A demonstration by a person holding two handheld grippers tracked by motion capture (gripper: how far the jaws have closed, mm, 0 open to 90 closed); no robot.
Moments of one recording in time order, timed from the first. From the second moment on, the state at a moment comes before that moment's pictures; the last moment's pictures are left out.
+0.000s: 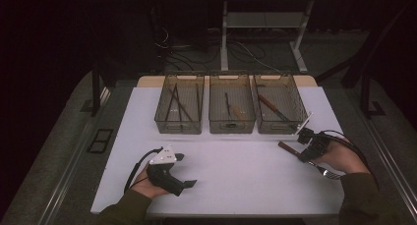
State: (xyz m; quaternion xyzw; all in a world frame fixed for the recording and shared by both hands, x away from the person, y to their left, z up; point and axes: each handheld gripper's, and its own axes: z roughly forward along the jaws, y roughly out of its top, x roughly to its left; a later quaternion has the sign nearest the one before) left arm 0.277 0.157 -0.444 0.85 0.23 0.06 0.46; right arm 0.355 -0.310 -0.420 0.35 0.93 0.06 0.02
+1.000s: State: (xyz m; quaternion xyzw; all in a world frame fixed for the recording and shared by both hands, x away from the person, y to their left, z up) left arm 0.277 0.157 -0.444 0.85 0.23 0.06 0.46; right arm 0.343 -0.341 -0.399 0.38 0.89 0.25 0.07
